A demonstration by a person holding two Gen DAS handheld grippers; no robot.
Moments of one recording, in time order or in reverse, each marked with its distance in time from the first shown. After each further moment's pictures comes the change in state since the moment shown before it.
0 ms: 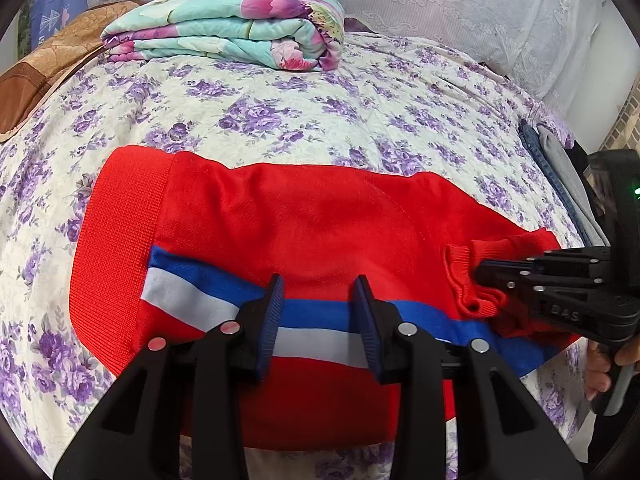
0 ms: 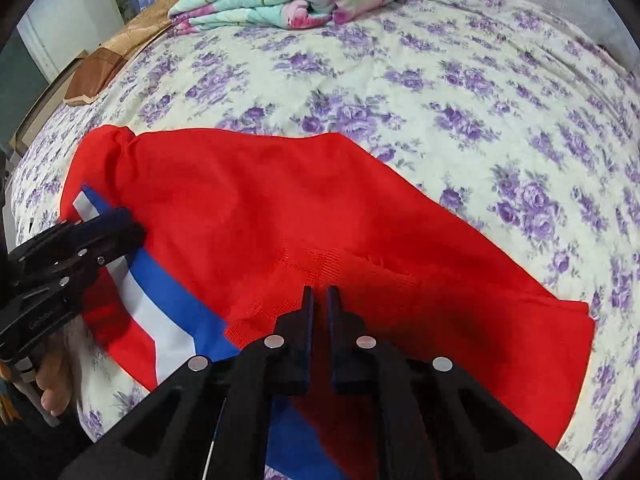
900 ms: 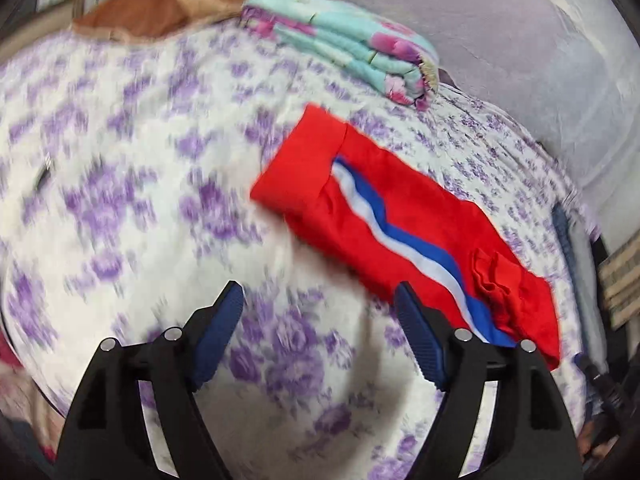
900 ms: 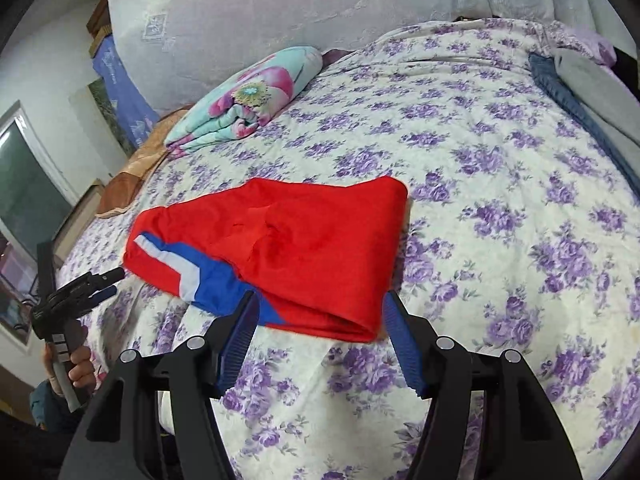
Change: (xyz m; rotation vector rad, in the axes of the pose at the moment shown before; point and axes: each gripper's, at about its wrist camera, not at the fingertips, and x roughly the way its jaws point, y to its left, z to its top) left arm -0.082 0.054 -0.068 -0.383 -0.064 0.080; right arm -0.116 -0.116 -0.173 0.281 -0.382 0.139
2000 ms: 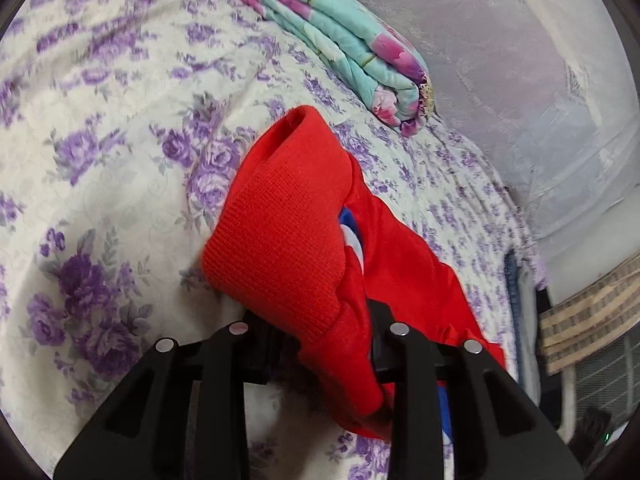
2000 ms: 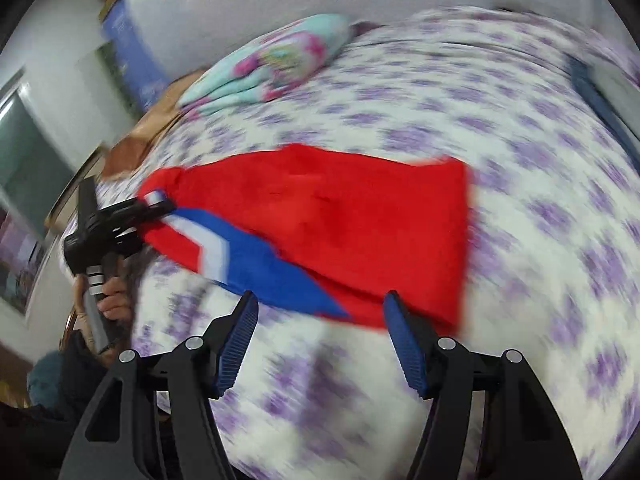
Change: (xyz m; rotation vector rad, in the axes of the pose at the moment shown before) left arm 0.080 0.010 0.053 -0.143 0.014 -0.264; right arm 0.055 0.085 0.026 -0.140 0.140 0.024
